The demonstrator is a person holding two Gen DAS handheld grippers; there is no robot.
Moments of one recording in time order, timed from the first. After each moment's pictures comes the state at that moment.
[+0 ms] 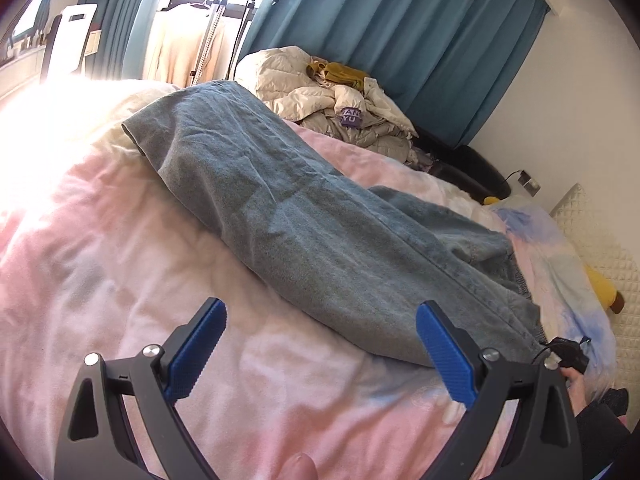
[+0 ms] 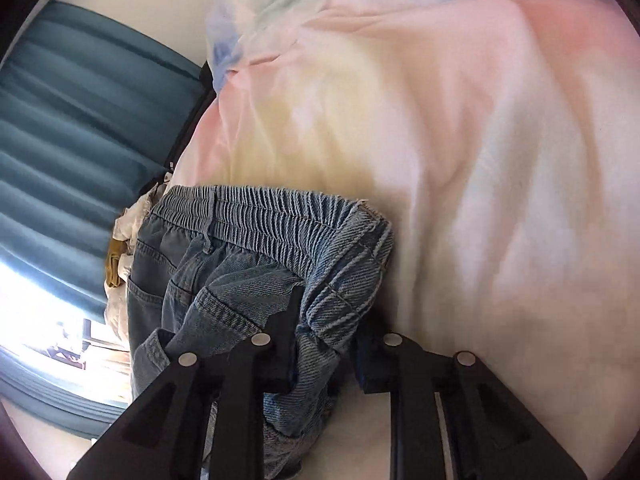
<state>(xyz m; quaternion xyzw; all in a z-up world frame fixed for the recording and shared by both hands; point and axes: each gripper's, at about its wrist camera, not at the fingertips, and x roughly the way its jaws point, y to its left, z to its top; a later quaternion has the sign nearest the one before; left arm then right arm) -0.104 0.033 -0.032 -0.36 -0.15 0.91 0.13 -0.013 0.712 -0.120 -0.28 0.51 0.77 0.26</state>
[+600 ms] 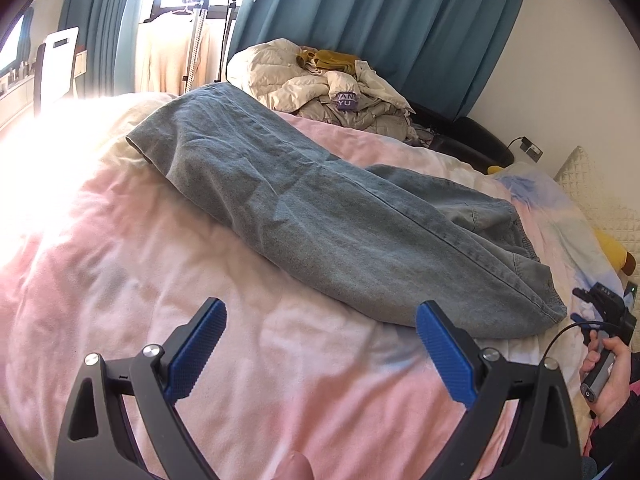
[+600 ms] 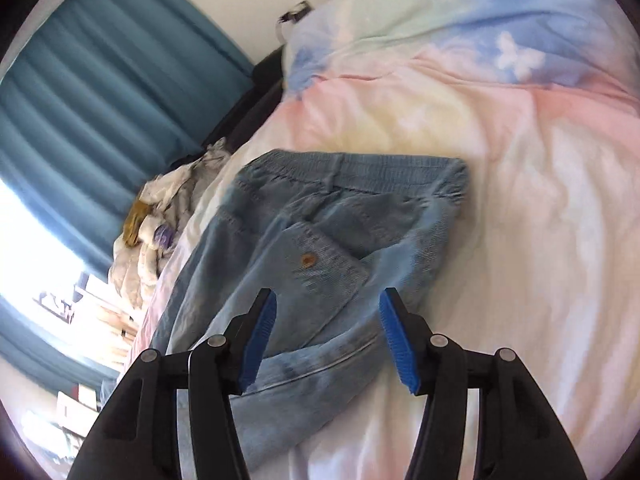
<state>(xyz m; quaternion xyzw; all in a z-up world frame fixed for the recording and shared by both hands) -0.079 0.033 -0.017 -0.38 -0.10 0.91 0.13 -0.009 0.567 -0.013 -0.27 0.40 0.84 0.24</state>
